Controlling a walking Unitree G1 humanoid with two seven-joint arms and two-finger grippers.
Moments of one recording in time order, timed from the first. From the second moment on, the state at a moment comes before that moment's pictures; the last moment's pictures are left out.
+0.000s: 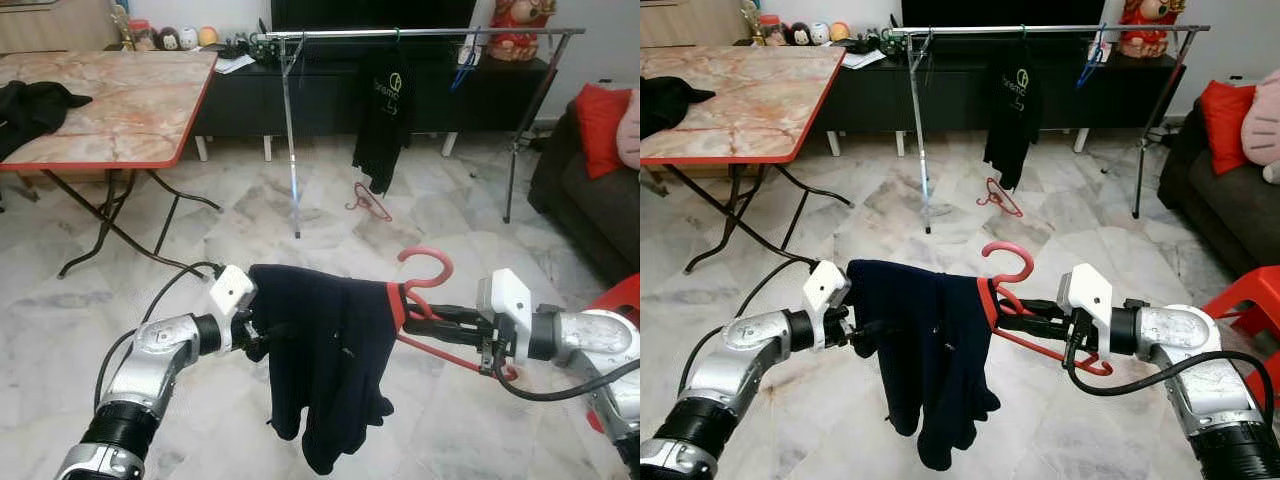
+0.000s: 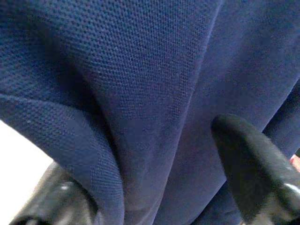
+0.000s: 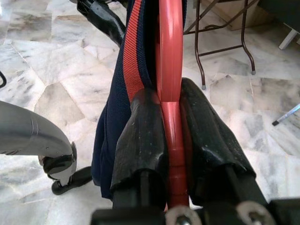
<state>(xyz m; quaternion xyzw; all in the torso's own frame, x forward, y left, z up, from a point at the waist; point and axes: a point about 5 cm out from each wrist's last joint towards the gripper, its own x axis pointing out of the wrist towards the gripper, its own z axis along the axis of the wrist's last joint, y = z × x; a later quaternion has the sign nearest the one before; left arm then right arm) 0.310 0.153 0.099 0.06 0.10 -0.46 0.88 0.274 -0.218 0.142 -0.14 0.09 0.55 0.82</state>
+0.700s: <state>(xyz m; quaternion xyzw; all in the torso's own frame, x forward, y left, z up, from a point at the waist) 0.311 0.154 0.102 0.07 0.09 -0.46 0.88 0.275 -0.218 0.141 -0.14 0.09 0.55 0.82</state>
